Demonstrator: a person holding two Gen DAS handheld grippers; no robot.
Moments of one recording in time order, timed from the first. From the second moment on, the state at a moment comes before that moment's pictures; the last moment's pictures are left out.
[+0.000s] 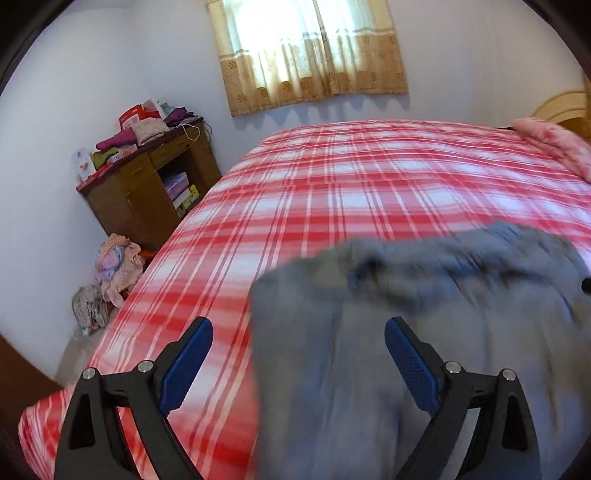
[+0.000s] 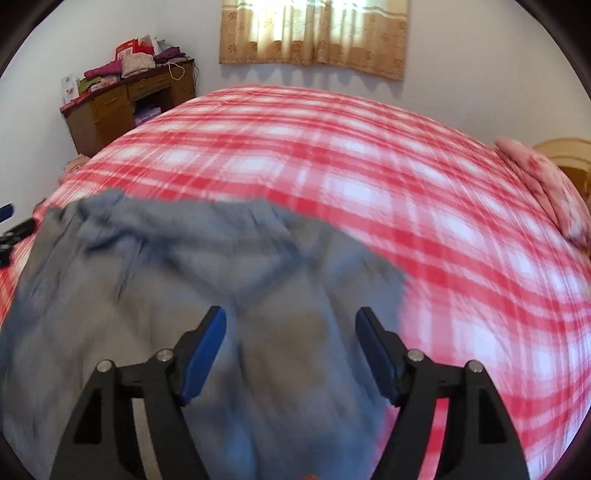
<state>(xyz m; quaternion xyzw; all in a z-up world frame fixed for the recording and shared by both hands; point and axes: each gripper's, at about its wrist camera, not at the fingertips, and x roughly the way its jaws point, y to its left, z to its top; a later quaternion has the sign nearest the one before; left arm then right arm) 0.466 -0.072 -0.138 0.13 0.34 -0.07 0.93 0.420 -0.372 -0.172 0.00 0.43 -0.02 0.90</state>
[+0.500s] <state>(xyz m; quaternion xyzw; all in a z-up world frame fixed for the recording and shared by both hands) 0.200 0.034 -0.209 0.11 0.40 -0.07 0.91 0.152 -0.404 -0.199 0.11 0.45 -0.06 0.89</state>
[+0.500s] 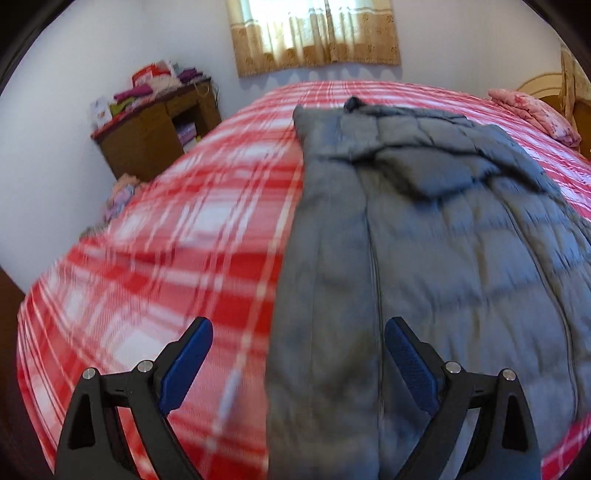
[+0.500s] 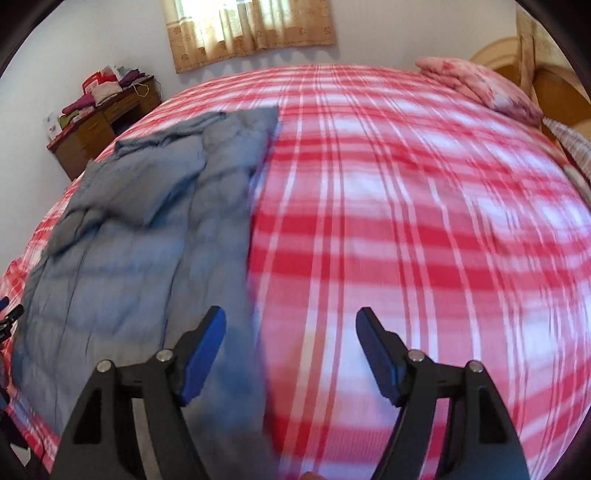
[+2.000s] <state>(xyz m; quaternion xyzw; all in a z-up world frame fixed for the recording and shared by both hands) 0.303 0.002 -0.111 0.07 0.28 -0.16 0.95 0.263 -0.413 -0.112 0.14 0.29 -0.06 0.95</state>
